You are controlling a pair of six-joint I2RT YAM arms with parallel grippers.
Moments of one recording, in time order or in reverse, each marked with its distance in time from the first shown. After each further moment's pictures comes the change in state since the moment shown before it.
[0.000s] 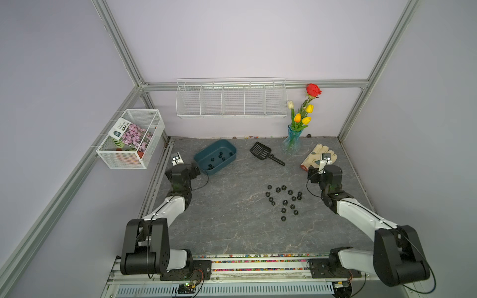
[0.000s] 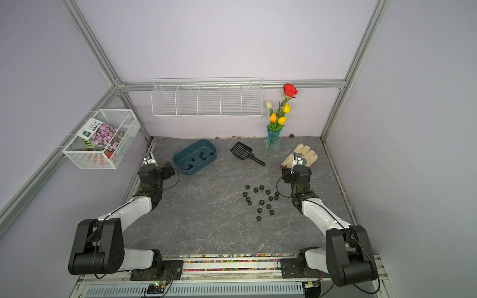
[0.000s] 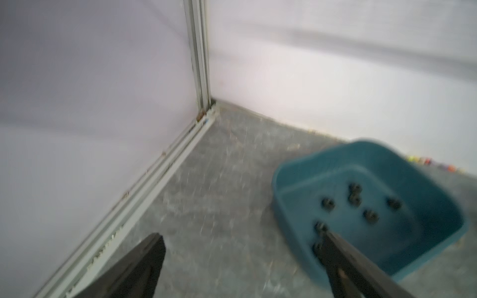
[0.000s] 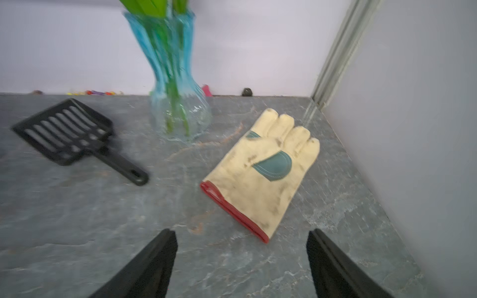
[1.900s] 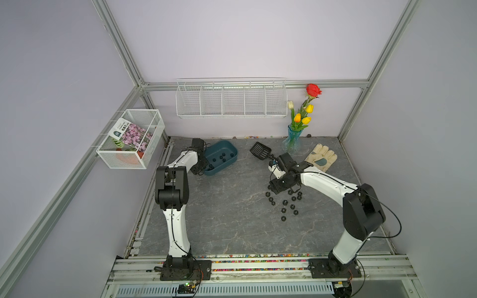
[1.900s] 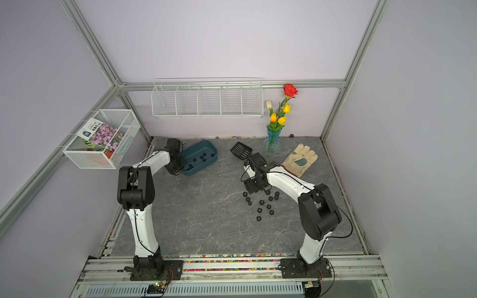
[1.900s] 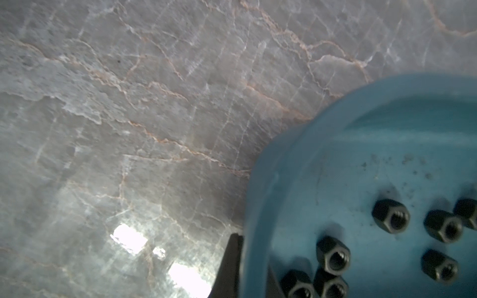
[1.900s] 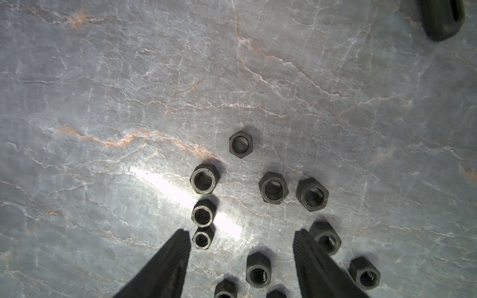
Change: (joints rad) left arm -0.045 0.794 0.890 -0.982 0.156 -0.518; right arm 0.335 0.483 0.585 -0.911 -0.344 0.008
